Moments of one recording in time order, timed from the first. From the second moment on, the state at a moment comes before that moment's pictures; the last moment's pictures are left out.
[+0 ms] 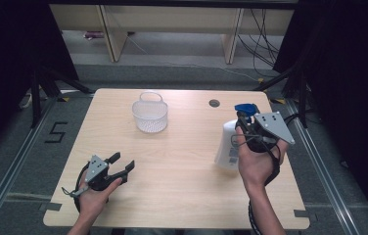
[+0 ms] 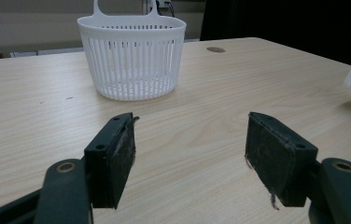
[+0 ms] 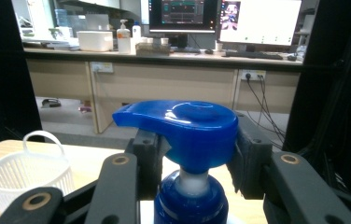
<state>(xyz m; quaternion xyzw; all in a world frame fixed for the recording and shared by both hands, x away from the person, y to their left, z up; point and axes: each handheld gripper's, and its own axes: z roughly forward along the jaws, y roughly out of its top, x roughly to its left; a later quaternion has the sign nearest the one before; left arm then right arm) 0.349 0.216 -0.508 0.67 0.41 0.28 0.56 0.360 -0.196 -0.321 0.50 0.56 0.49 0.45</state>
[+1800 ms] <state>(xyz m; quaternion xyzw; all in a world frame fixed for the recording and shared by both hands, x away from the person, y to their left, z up) 0.344 0.220 -0.508 0.66 0.41 0.28 0.56 0.435 -0.077 -0.293 0.44 0.59 0.54 0.41</state>
